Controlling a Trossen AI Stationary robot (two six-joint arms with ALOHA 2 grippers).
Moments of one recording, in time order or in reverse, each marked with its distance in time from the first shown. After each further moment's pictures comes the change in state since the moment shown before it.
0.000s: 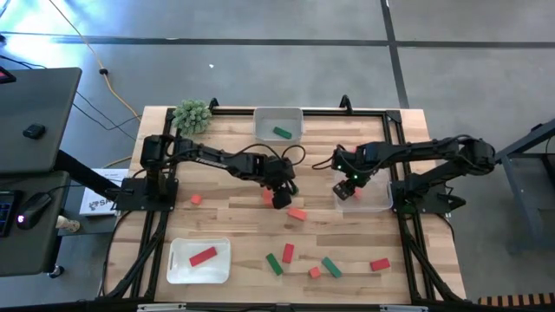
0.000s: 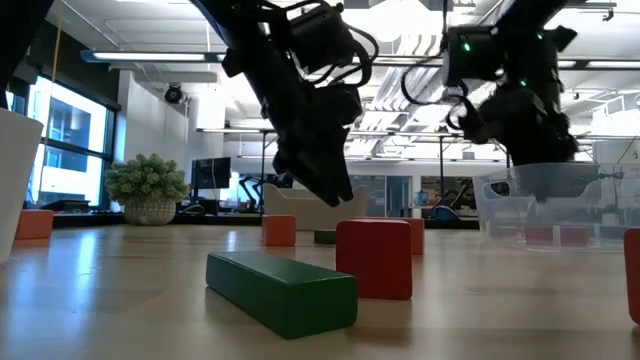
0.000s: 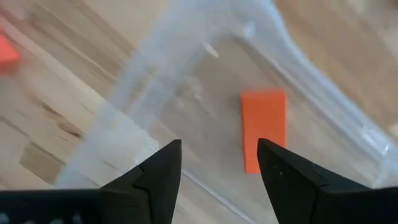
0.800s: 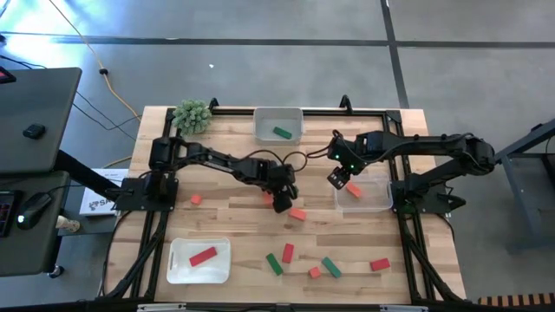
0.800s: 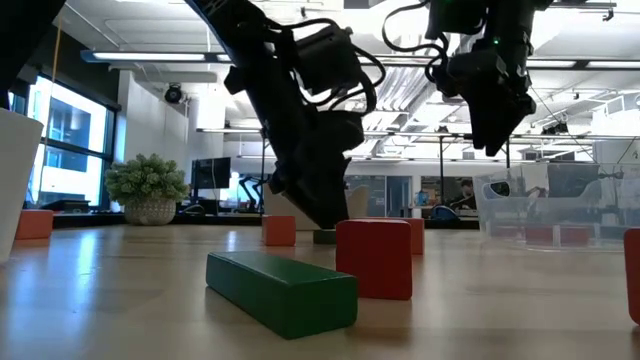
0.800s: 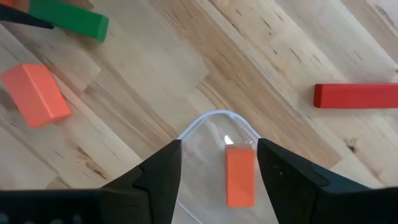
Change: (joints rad) left arm -0.013 0.081 0.000 0.008 -0.019 -0.040; right arm 0.000 0.000 0.223 -0.114 0.186 -0.080
